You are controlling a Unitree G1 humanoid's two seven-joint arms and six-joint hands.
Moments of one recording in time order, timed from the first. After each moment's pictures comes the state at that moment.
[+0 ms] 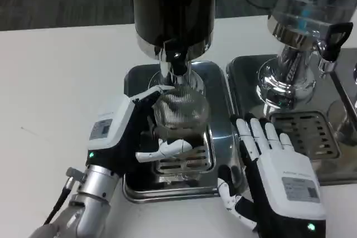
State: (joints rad) left arm -0.43 0.30 -0.39 1.07 0.68 -0.77 0.71; right arm 0.36 -0.17 0.48 -0.27 -1.11 0.22 -0.30
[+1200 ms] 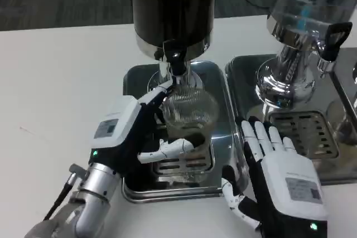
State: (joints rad) left arm -0.46 0.31 -0.42 1.11 0.66 -0.77 0.67; right arm 0.34 -0.17 0.46 -0.24 -1.06 0.22 -0.31
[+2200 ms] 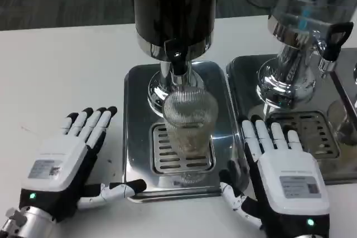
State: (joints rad) left arm -0.03 0.59 -0.31 0.53 0.82 -0.38 0.56; right arm 0.29 -0.20 0.49 -0.16 -1.24 0.31 -0.31
